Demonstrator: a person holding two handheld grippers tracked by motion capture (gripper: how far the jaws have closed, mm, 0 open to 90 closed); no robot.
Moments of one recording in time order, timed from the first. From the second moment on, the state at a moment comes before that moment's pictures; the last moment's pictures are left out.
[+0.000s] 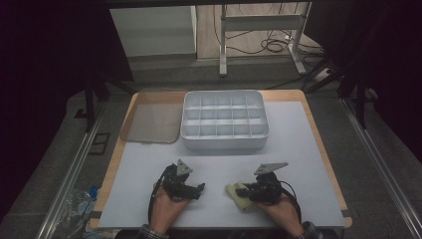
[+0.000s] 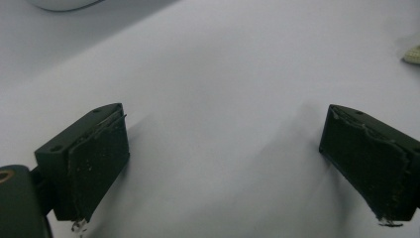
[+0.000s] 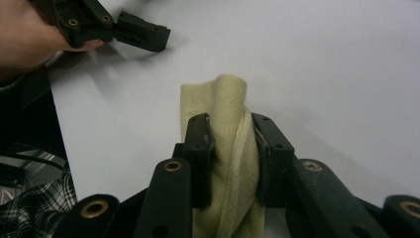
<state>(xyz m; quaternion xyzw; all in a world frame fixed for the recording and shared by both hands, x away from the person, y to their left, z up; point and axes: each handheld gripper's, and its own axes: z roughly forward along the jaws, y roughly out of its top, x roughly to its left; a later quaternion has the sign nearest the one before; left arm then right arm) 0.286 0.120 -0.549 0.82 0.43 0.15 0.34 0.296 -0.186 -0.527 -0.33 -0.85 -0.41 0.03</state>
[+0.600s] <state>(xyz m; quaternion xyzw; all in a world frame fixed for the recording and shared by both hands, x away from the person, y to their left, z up) 0.287 0.120 -0.549 0.82 0.43 0.15 0.35 0.304 -0.197 -0.502 -0.32 -0.84 -0.44 -0.02</state>
